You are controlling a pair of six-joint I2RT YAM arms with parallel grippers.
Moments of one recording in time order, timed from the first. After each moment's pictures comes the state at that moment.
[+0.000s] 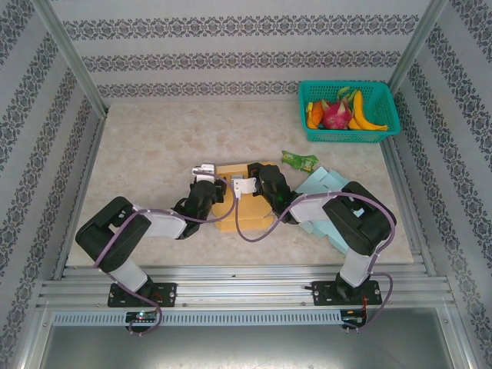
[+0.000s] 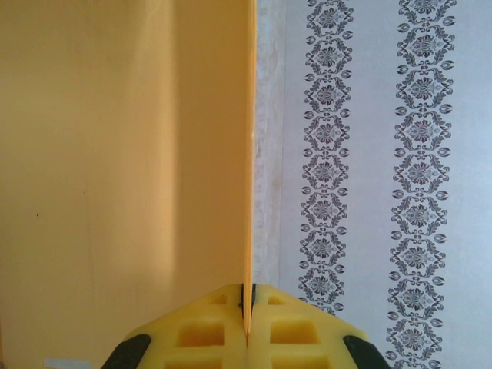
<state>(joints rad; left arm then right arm) -0.65 1.64 0.56 0.67 -0.48 -0.32 0.69 1.78 0.75 0.68 0.22 -1.33</state>
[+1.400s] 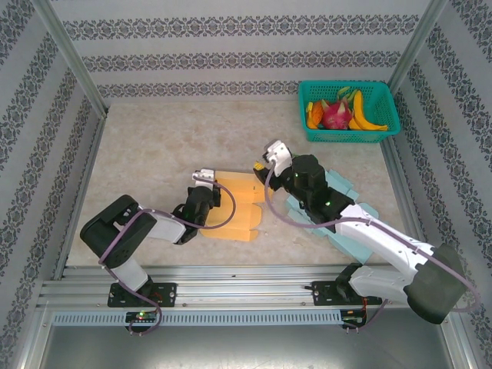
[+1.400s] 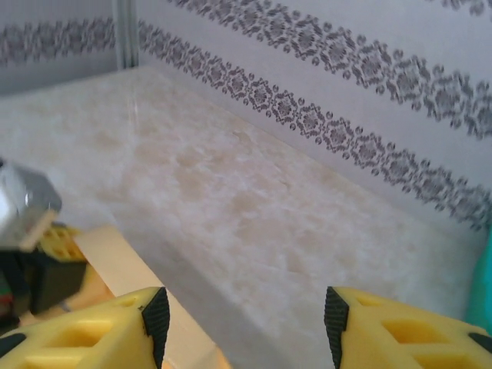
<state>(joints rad) -0.65 1.66 0.47 0.82 -0.51 -0.21 0.69 1.15 0.82 0.06 0.10 -0.07</state>
